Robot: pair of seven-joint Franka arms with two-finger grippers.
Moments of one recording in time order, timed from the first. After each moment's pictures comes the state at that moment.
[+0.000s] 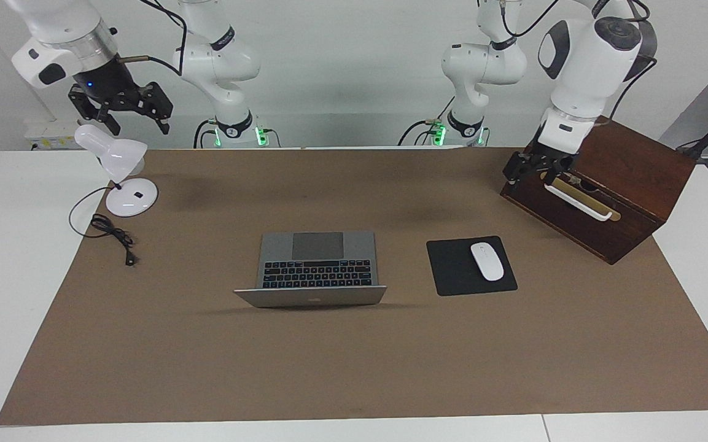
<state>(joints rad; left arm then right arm) -0.16 -0.16 0.12 -1.98 0.00 1.90 -0.29 0.04 -0.06 -0.08 -1.50 0.02 1.34 -0.03</state>
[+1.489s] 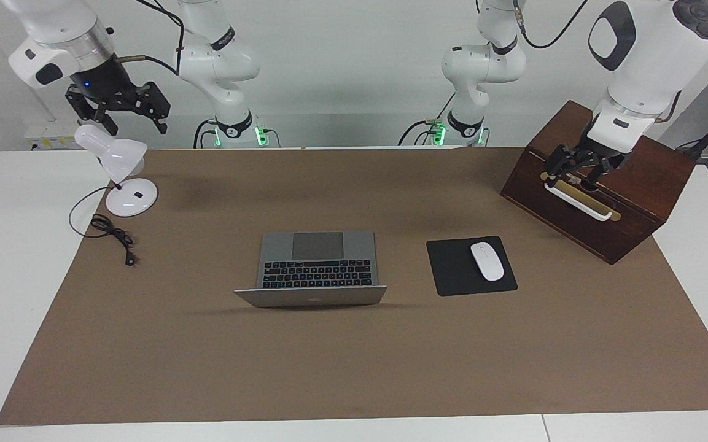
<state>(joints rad) -0.11 0.02 0.08 -1.61 -0.04 1.60 -0.07 0.04 -0.06 -0.09 -1.50 0.02 1.34 -0.03</state>
